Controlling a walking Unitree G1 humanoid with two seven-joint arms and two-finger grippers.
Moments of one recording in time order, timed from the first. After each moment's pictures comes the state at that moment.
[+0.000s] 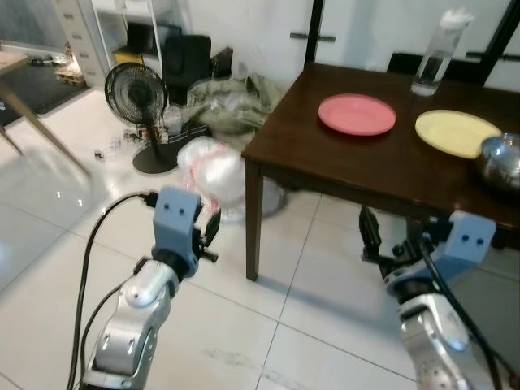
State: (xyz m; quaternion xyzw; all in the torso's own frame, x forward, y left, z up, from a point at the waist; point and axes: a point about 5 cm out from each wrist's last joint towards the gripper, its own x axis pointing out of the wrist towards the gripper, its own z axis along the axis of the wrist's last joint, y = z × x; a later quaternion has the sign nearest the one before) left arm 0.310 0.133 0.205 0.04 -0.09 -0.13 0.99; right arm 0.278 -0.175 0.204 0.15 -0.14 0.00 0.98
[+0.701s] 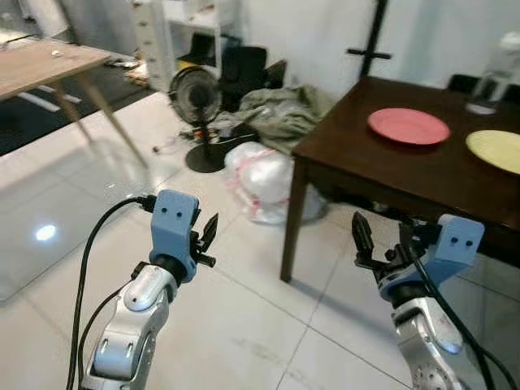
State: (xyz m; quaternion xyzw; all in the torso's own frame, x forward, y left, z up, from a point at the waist) left arm 0.309 0.132 0.202 0.04 -0.08 -0.13 0.99; right arm 0.278 -0.173 0.201 0.14 -0.13 0.00 0.98
